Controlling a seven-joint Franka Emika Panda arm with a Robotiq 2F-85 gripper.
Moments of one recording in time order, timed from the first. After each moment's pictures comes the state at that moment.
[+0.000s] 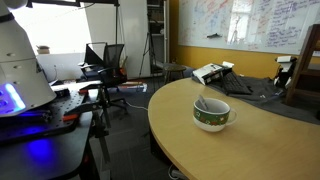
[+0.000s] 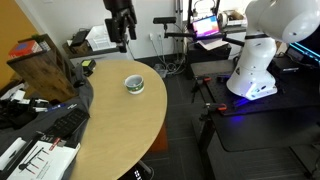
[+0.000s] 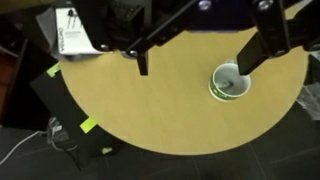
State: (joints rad) arm -0.04 -0.14 0.09 -2.14 0.01 2.03 0.32
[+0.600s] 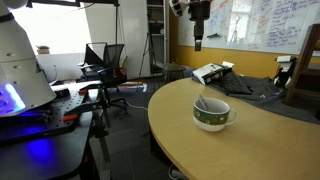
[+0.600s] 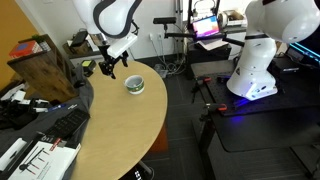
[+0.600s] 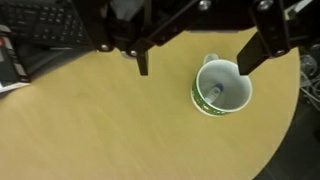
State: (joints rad) arm -0.04 0.37 -0.06 -1.94 -0.08 2.29 0.54
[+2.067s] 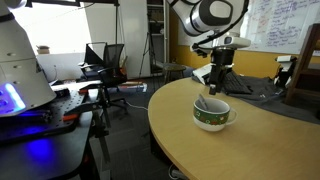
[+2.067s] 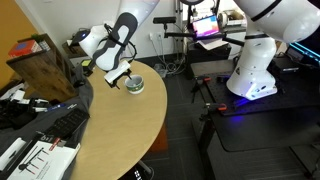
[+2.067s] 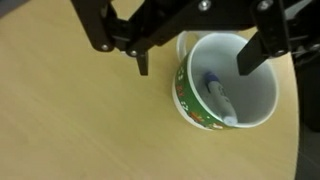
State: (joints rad) arm -0.02 0.89 -0.22 -1.51 -0.01 2.20 0.80
